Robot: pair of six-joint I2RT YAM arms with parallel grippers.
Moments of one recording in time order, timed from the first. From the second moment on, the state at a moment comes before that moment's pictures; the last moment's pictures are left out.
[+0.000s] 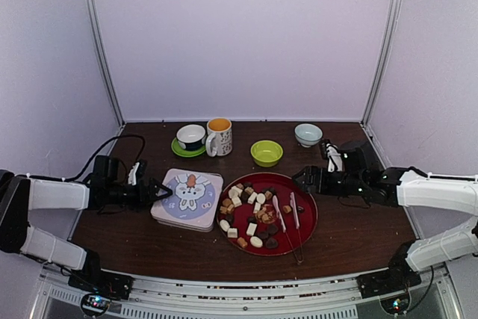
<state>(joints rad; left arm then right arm) -0.20 1.29 0.42 0.11 0.69 -0.50 0.66 1.18 0.63 -0.03 -0.08 0.61</state>
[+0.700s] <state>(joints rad) -0.24 1.31 0.42 0.11 0.68 -0.52 0.66 1.29 0.70 -0.37 0.19 0.53</state>
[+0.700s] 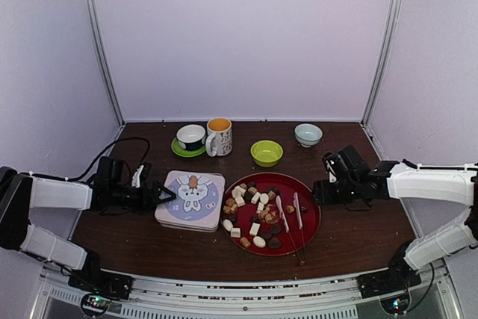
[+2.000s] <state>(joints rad) -0.36 1.41 0.45 0.20 0.67 -0.58 0.58 1.59 0.84 -0.47 0.31 0.58</state>
